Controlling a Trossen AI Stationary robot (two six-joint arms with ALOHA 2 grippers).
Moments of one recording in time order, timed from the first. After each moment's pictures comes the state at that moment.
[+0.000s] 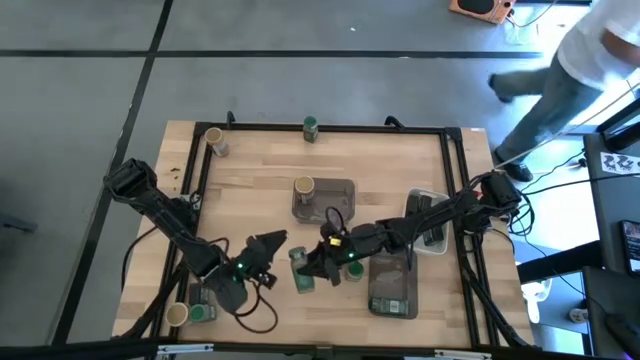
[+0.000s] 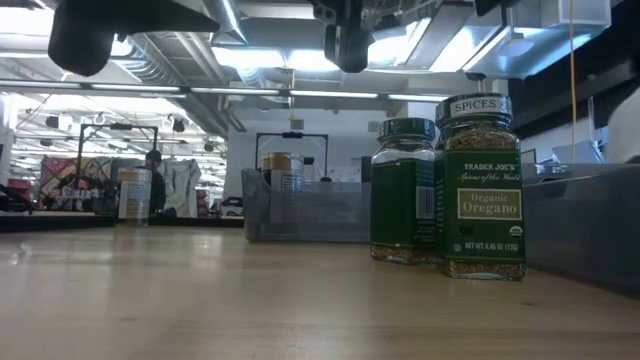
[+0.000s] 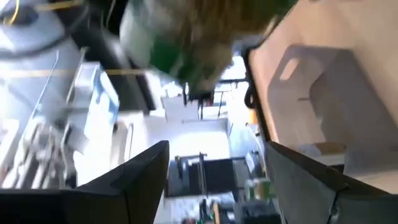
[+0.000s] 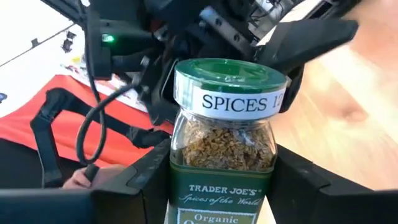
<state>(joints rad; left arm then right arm) -0.75 1.56 0.86 0.14 -1.46 1.03 0.33 1.80 1.12 0.57 -0.01 0.95</state>
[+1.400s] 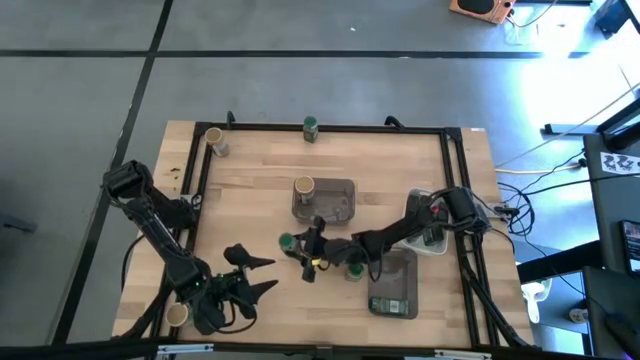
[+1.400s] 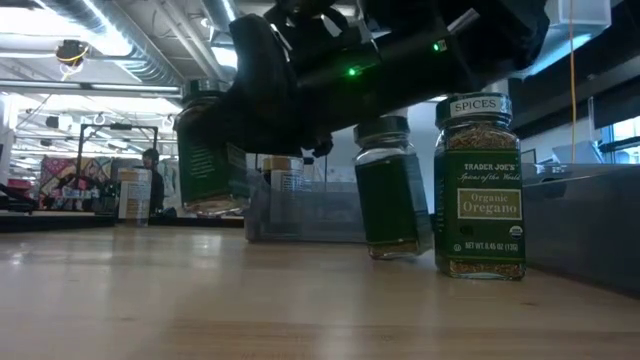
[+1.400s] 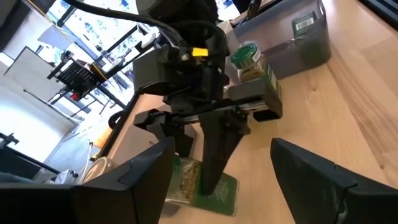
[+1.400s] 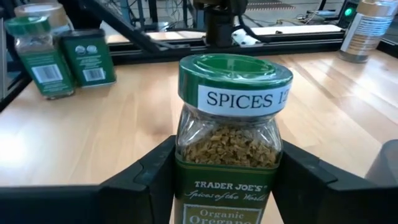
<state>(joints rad) -0.94 1.56 0.86 -0.13 -1.20 -0.20 0.30 2.14 1.20 0.66 0.44 0.14</state>
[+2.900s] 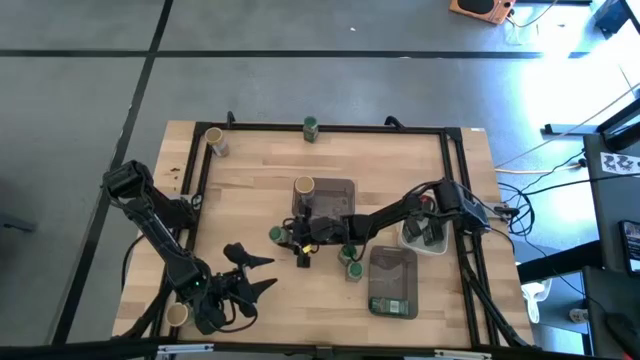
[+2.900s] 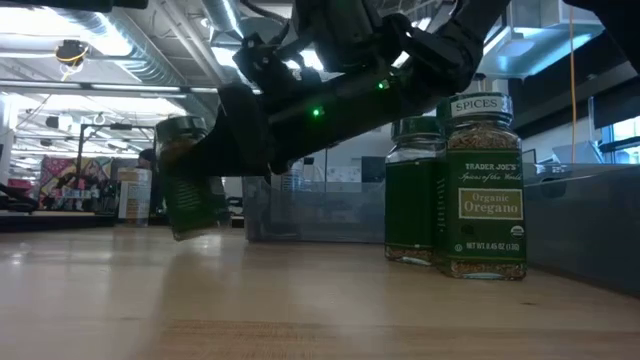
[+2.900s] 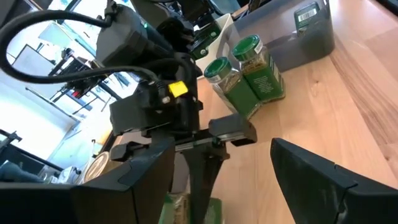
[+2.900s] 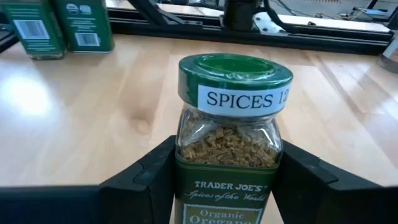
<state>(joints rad) -0.94 1.56 0.86 -0.18 -1.20 -0.24 0.16 2.21 1.30 0.58 0.16 -0.03</state>
